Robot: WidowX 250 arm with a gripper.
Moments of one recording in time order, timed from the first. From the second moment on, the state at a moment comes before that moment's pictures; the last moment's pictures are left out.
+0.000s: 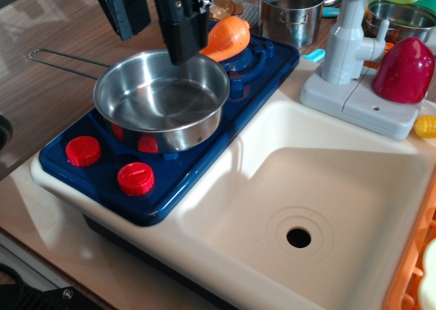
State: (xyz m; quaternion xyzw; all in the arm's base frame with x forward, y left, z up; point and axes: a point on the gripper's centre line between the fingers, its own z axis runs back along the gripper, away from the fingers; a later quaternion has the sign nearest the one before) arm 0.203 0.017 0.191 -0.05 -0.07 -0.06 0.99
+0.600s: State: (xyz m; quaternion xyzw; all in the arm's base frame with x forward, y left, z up) arm 0.200 0.029 0.194 -0.02 -0.03 0.04 1.00
